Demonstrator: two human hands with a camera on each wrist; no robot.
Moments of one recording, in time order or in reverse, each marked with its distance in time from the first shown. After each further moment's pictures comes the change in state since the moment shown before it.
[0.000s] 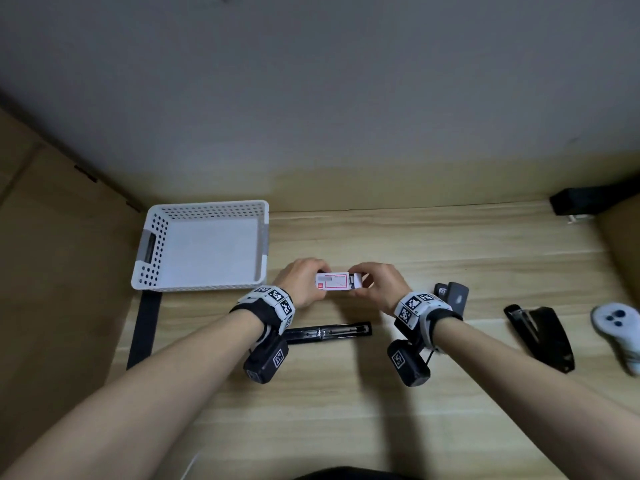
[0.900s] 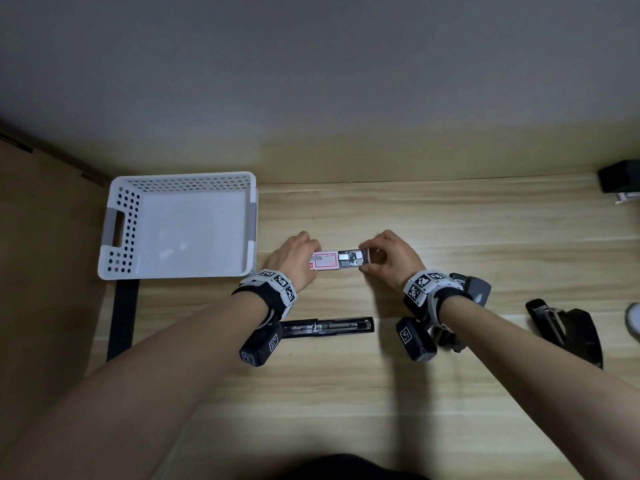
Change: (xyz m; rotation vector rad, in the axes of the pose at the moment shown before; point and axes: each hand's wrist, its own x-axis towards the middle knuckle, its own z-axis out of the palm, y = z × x) left_hand 0.054 -0.044 0.041 0.202 -0.002 -0.075; right_hand 0.052 0.061 0.006 -0.106 -0.014 0.054
